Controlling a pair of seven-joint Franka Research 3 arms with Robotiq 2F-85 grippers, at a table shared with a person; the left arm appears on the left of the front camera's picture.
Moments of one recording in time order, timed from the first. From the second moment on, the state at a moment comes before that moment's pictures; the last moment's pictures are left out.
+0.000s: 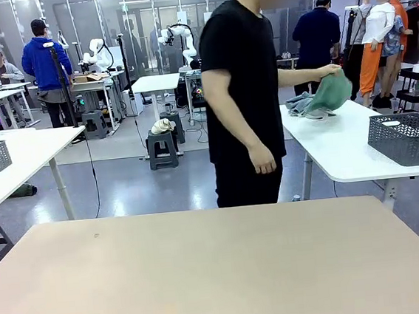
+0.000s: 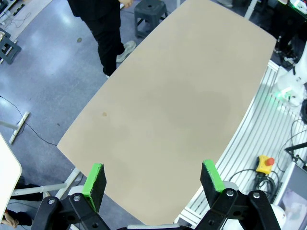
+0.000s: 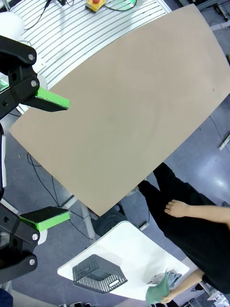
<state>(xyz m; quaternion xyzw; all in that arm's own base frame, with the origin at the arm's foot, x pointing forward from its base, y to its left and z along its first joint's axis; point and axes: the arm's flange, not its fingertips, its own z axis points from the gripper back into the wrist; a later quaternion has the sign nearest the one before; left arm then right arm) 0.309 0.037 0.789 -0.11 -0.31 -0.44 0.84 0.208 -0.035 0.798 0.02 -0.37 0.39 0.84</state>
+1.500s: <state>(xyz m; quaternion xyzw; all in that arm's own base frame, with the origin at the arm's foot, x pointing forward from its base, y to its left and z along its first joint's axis) 0.309 0.037 0.789 -0.11 -0.31 -0.44 0.84 0.208 -0.035 0.798 0.02 -0.37 0.39 0.84</state>
